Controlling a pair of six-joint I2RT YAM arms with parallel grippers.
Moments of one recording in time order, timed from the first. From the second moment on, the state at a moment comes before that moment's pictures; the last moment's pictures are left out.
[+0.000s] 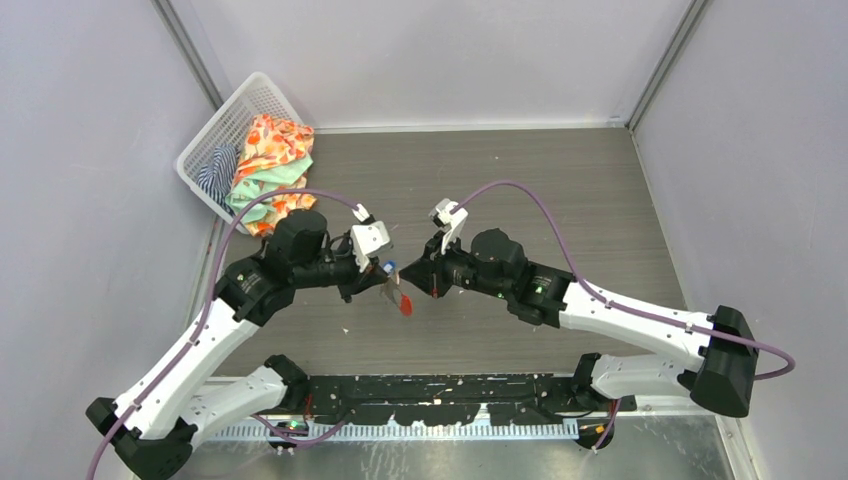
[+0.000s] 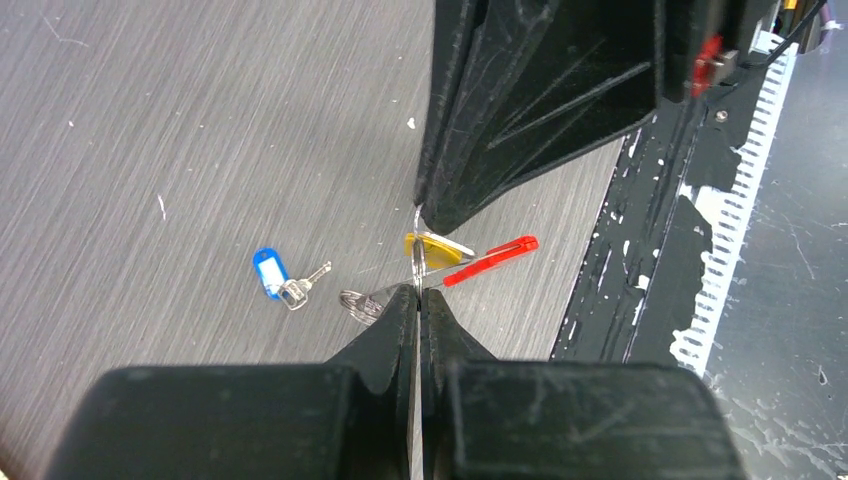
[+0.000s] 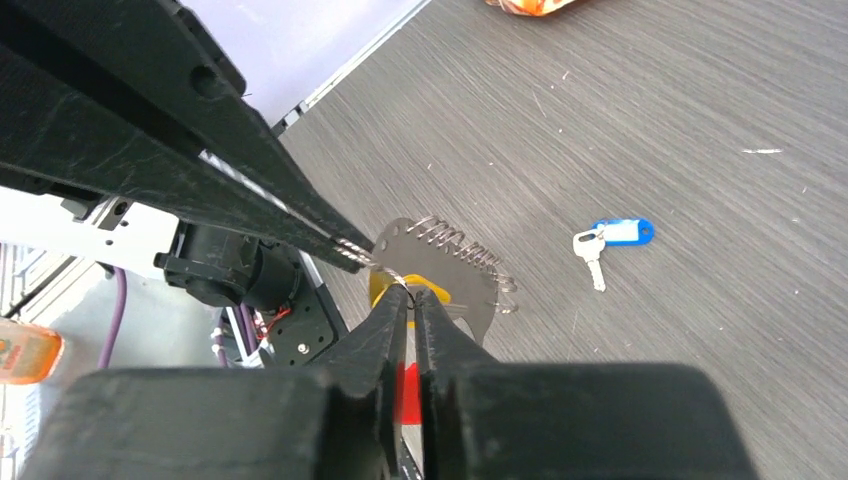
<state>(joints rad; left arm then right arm) -0.67 0.88 1.05 -0.75 0.44 0.28 1.05 1.17 0.88 0.07 -0.05 0.42</state>
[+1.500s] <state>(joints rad) -0.67 0.88 1.13 -0.63 0.85 0.19 0.95 1.09 1.12 -0.23 -0.55 0.15</state>
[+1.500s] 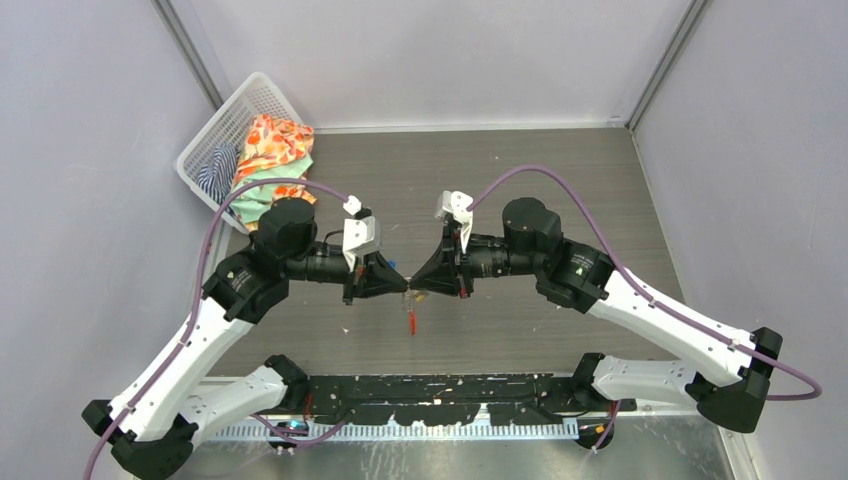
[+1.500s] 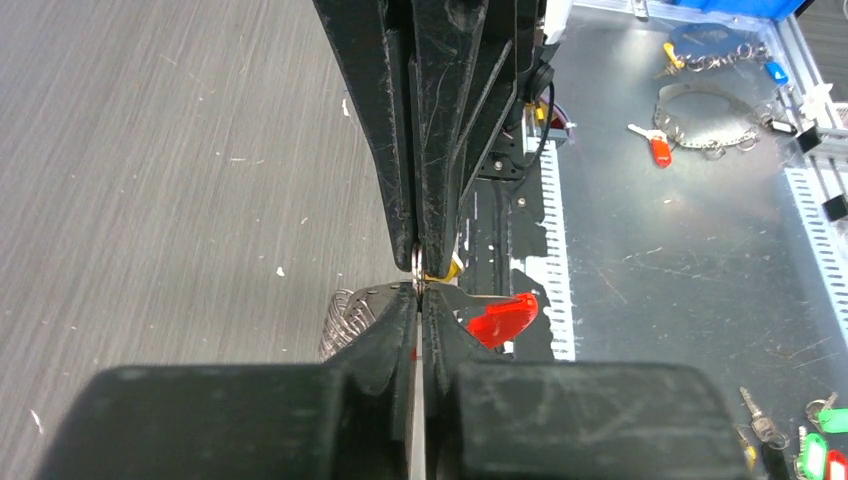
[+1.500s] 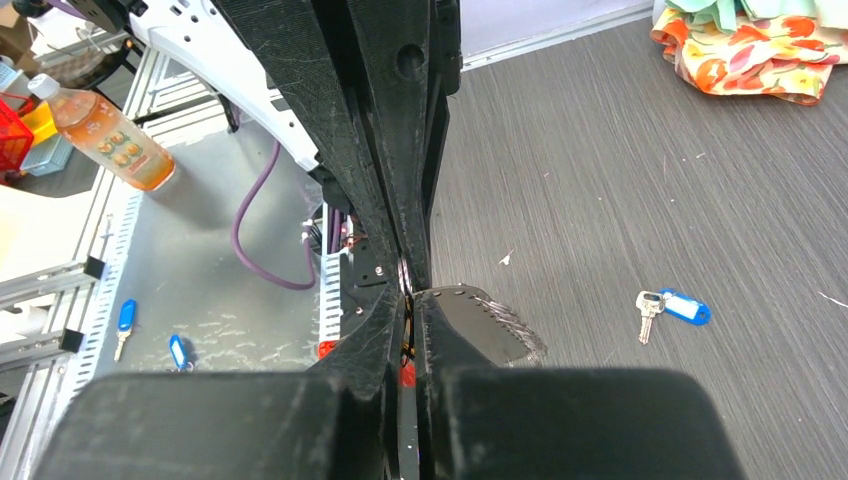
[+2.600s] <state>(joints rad) -0.71 1.07 1.33 -0.92 0.86 0.50 0.95 1.27 1.42 -0.70 -0.54 0.00</state>
